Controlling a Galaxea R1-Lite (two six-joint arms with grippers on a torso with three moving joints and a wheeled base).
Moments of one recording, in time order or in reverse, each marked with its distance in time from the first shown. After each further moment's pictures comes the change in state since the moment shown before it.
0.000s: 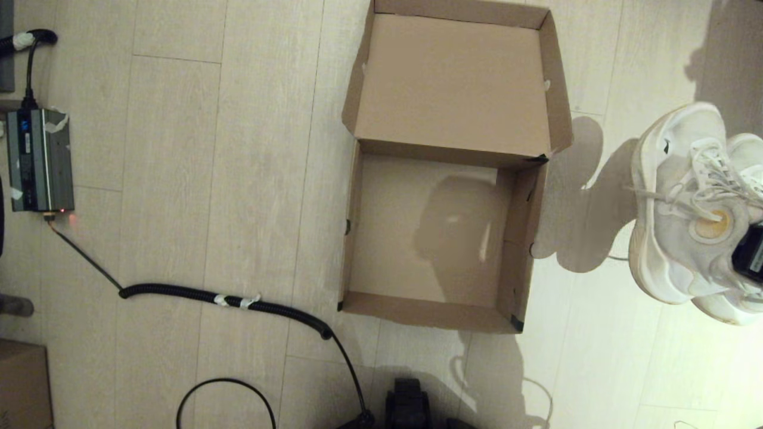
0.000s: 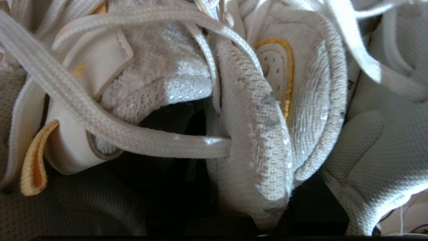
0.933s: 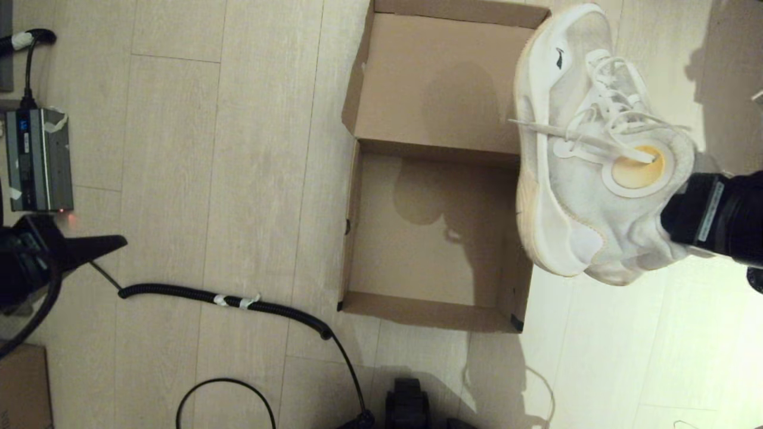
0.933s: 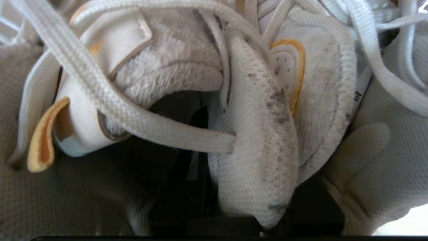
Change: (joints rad) left arm -0.143 0.502 -0.042 -0.299 0.143 0.137; right arm 0.748 -0.025 -0.193 0.046 -0.153 0.104
